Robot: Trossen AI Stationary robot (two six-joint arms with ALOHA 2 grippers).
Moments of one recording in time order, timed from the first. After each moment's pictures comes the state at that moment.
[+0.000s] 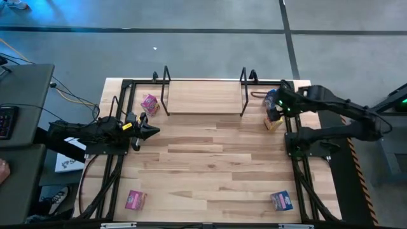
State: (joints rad) left arm -0.07 0.04 0.01 0.13 -0.10 -0.37; right arm -0.37 0.99 1.11 -1.48 0.20 0.87
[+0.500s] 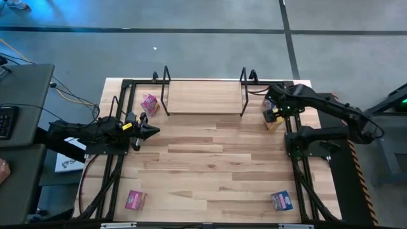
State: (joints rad) left arm -0.07 0.04 0.01 0.13 -0.10 -0.37; right arm -0.60 1.08 0.87 -1.31 0.09 0.67
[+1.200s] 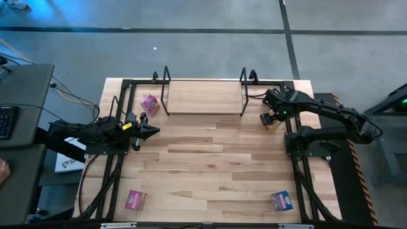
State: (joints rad) left arm -0.07 0.04 0.01 0.13 -0.10 -0.37; right arm -0.60 1.08 0.72 -1.10 0.10 0.66
